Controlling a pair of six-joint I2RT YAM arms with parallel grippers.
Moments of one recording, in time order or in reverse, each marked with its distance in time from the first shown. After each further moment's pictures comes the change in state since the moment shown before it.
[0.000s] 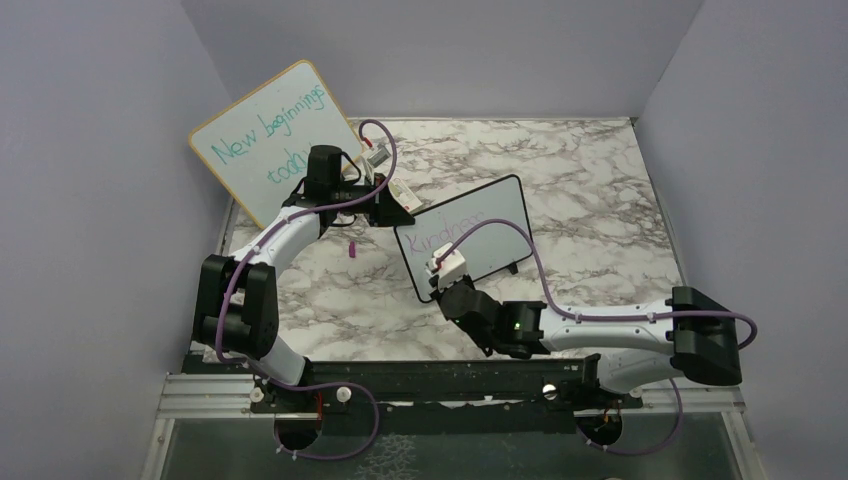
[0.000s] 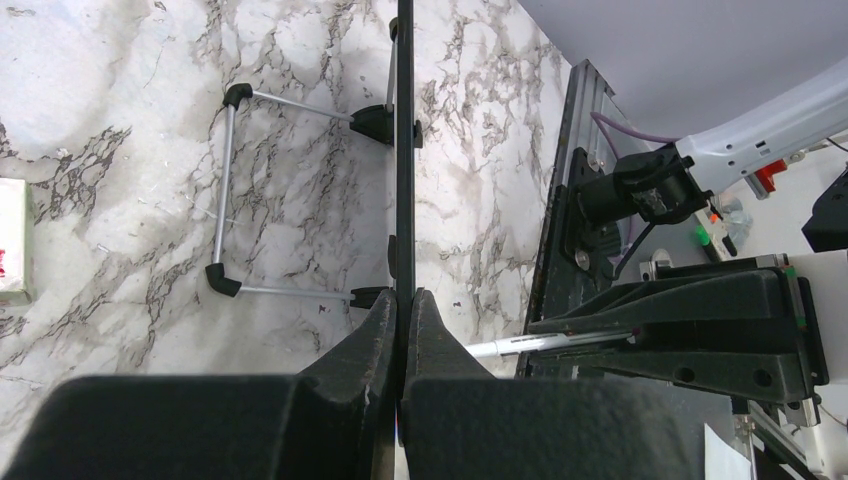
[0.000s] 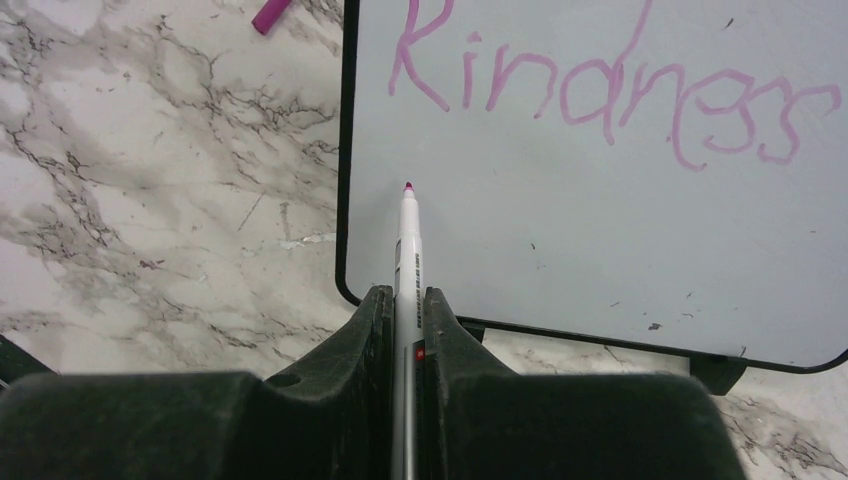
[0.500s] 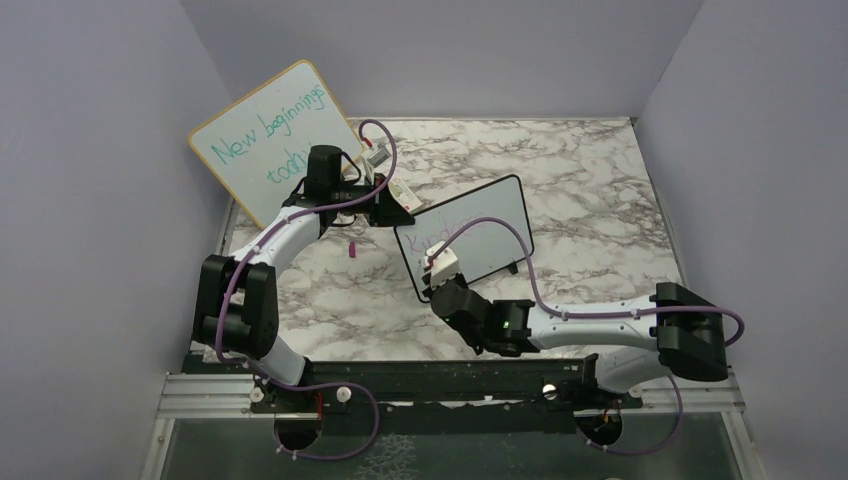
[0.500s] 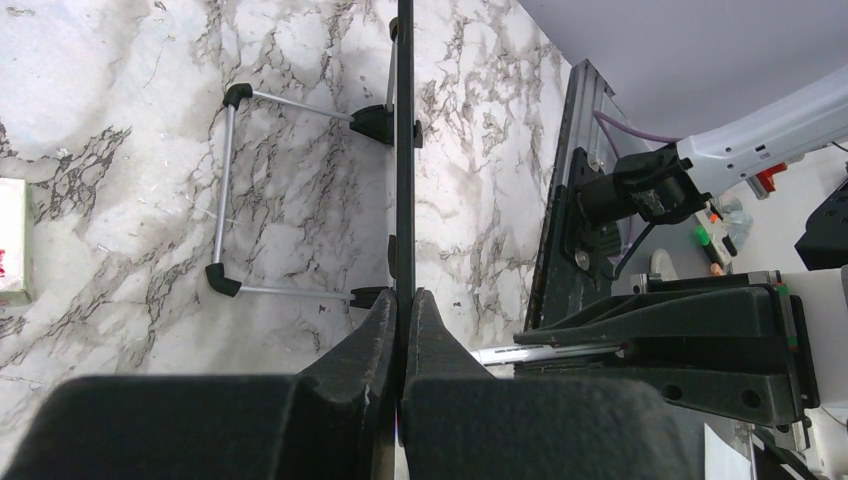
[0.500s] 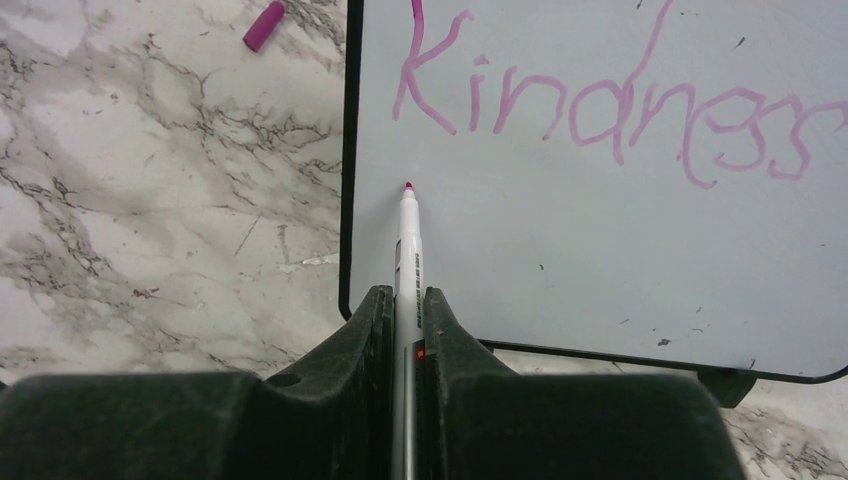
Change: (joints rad) left arm 0.000 0.000 0.000 0.000 0.000 0.000; right arm 0.000 0.074 0.037 0.041 0.028 0.000
